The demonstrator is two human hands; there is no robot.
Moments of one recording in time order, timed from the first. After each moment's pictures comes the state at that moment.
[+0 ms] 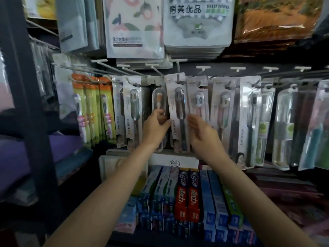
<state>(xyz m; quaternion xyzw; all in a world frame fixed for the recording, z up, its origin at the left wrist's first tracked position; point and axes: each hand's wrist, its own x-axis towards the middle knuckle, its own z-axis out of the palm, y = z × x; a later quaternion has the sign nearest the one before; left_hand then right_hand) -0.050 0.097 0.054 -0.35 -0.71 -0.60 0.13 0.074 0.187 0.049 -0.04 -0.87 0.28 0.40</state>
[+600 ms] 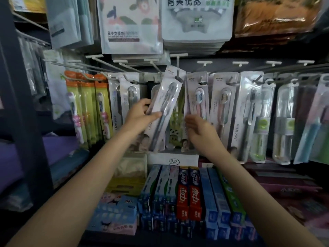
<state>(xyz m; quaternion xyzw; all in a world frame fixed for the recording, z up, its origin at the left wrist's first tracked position) -0.059 0.058 0.085 -0.39 -0.71 -0.58 0.06 0.059 0.192 0.049 -0.07 -0.87 0.32 0.37</state>
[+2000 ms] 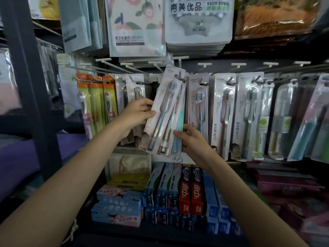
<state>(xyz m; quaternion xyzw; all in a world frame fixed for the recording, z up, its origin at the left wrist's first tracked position) -0.051 0.026 0.098 -0.37 -0.73 -0.58 -0.03 0.047 0.174 0.028 -0.04 -0.68 0.69 0.23</state>
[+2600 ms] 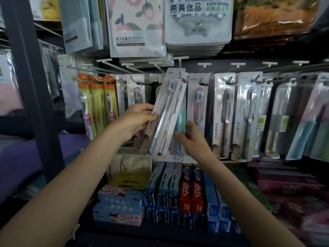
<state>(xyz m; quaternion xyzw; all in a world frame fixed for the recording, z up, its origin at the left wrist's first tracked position) -0.034 0.025 0.097 -0.32 -0.71 -0.63 -0.10 0.060 0.164 0.029 -0.06 -0.79 0.52 0.32</state>
